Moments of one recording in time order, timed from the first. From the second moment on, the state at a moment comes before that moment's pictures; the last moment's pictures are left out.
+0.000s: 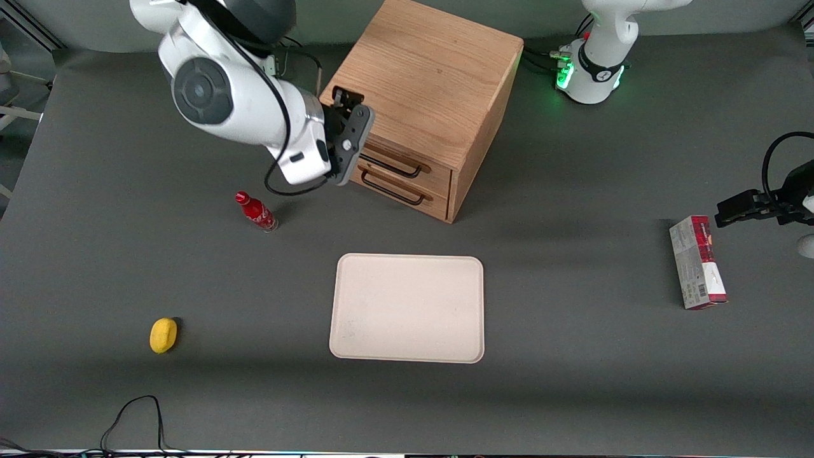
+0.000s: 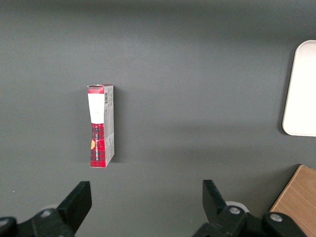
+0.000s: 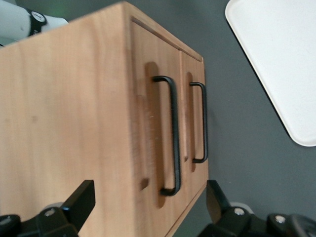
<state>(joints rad) 0.15 0.31 0.50 -1.49 0.32 1.61 -0.41</state>
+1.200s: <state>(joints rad) 0.16 0.36 0.52 -1.69 0.23 1.87 -0.46</state>
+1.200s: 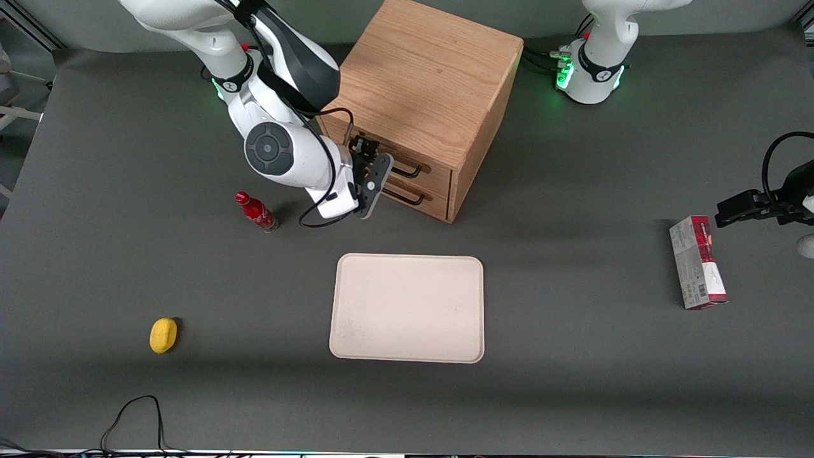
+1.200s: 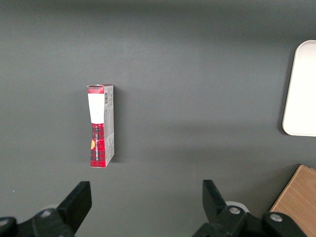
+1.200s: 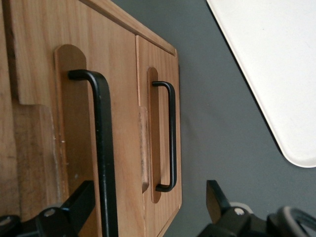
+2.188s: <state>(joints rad) 0.16 0.46 0.49 -1.58 0.06 1.94 -0.48</state>
